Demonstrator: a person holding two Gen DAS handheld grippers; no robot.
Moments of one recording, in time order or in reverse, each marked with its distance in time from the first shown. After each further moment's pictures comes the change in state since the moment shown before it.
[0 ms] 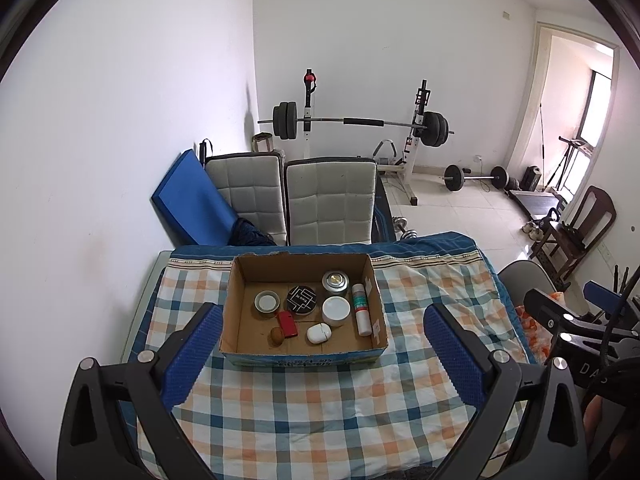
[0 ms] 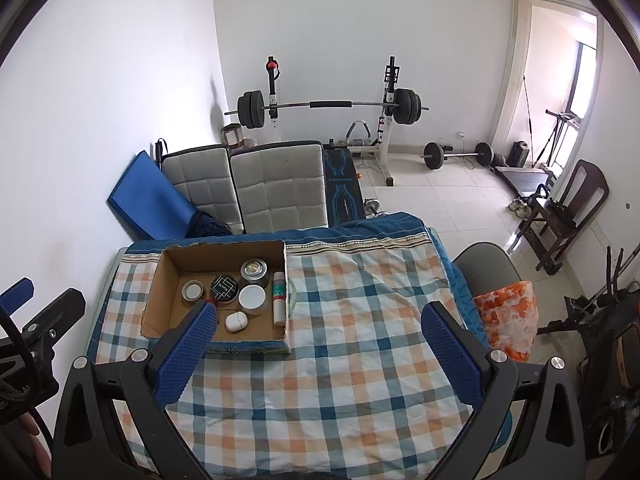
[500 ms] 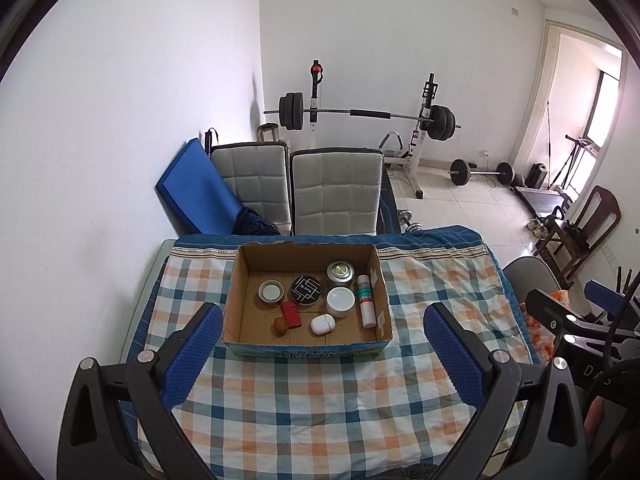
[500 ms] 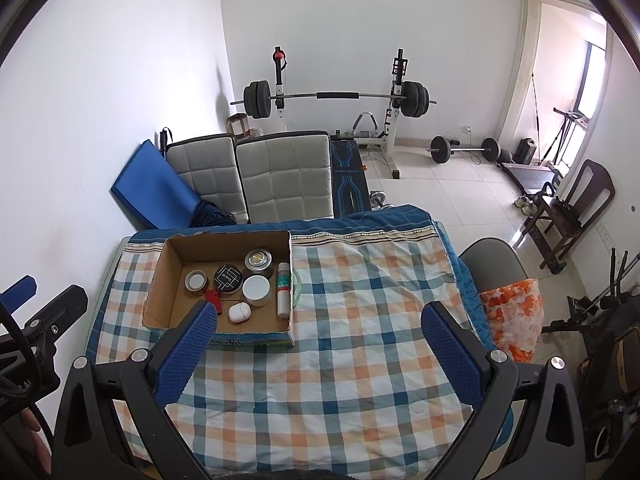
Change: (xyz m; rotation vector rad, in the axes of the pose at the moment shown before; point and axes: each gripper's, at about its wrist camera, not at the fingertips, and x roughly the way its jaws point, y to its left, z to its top) left arm 0.006 0.001 -0.006 -0.020 0.037 0.018; right arm 0.008 -0.003 0.000 -0.029 0.038 0.024
